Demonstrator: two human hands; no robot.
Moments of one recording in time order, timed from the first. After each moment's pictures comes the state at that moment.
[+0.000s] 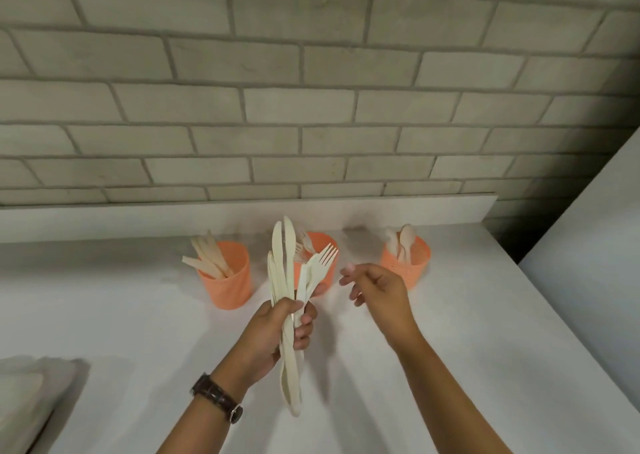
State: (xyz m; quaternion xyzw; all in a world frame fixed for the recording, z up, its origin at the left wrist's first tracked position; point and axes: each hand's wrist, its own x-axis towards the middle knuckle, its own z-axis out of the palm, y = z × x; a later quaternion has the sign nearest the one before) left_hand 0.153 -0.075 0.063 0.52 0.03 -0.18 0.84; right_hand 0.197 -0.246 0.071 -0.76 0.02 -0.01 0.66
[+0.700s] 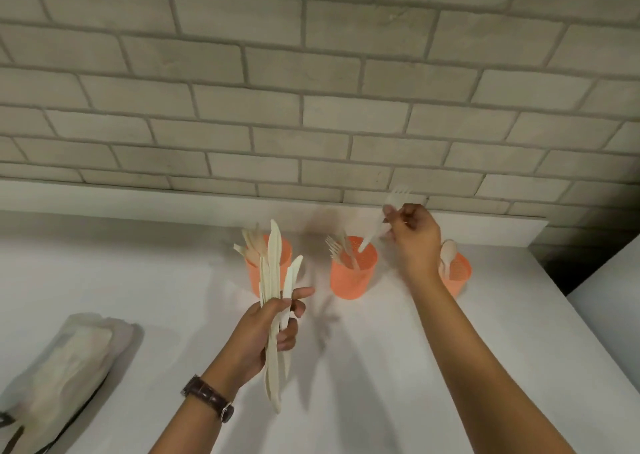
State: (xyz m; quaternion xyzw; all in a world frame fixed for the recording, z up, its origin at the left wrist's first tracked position) left_hand 0.121 -0.019 0.060 0.53 0.09 -0.09 0.84; right_hand 0.262 -0.212 0.119 -0.70 0.00 -0.15 0.70
